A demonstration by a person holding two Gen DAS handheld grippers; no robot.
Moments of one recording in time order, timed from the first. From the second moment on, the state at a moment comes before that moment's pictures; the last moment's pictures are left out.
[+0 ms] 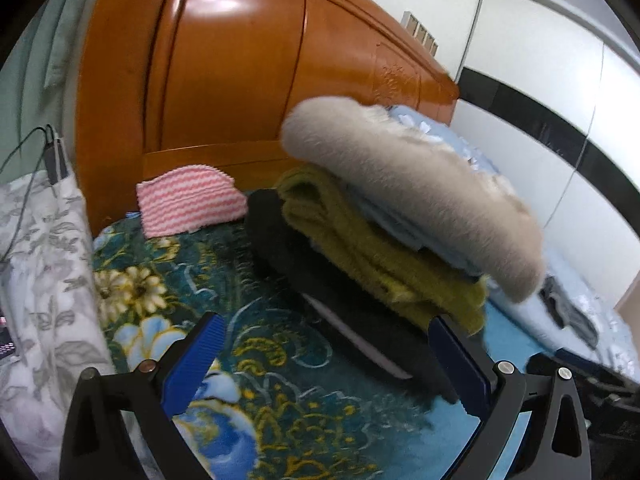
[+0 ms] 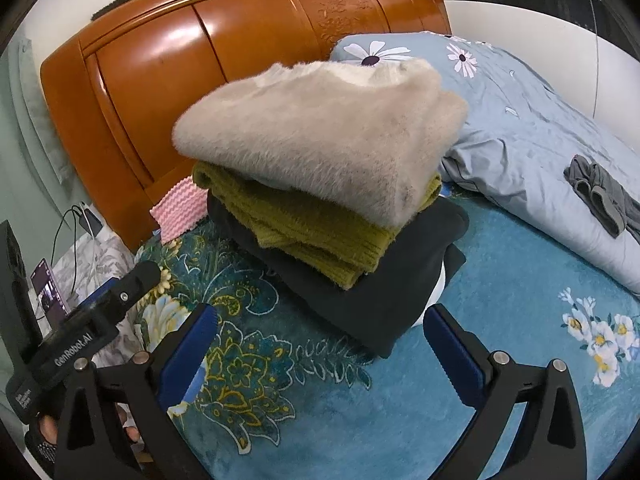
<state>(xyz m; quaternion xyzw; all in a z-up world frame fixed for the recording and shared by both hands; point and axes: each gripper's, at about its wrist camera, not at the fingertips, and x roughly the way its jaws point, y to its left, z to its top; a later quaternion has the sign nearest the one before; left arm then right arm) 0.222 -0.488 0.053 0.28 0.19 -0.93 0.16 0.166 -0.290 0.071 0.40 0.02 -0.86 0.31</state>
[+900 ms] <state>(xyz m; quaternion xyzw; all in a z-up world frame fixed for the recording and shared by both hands) 0.184 -0.456 0.021 0.33 0.10 -0.92 0.15 0.166 -0.295 0.042 0.42 0.04 -0.86 0.27</state>
